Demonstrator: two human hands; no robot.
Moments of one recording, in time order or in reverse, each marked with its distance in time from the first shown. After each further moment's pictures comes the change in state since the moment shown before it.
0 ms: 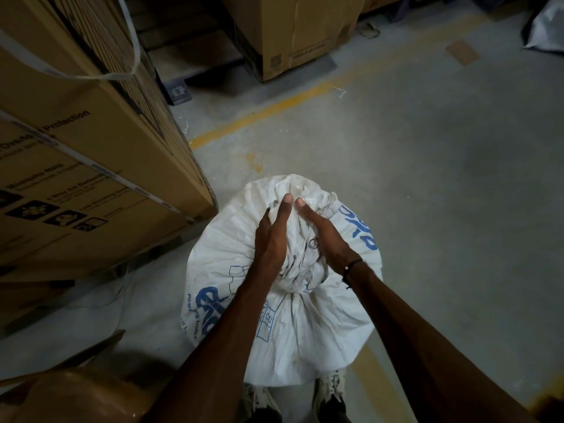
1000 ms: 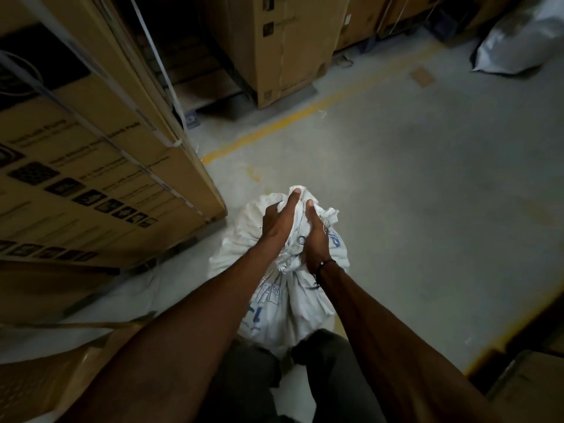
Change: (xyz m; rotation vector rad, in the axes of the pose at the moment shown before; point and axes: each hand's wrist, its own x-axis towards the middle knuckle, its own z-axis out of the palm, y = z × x) left_hand -0.175 0.107 -0.007 0.147 0.023 -0.001; right_hand -0.163 -0.058 0.057 0.449 0.278 -0.070
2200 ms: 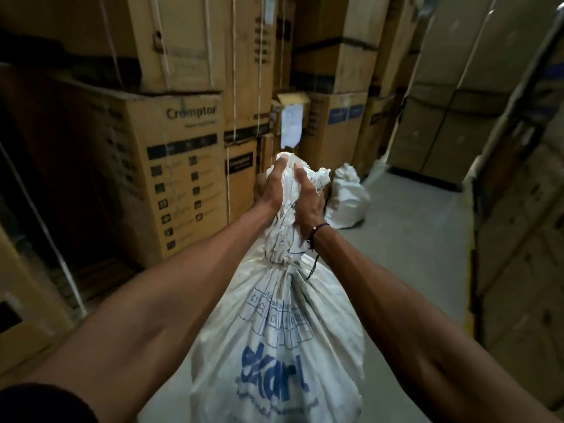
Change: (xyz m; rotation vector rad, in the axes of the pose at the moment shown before) left_hand -0.313 0.353 0.173 -0.228 -0.426 0.849; right_hand -0.265 -0.495 -0.035 0.003 0.182 -0.888
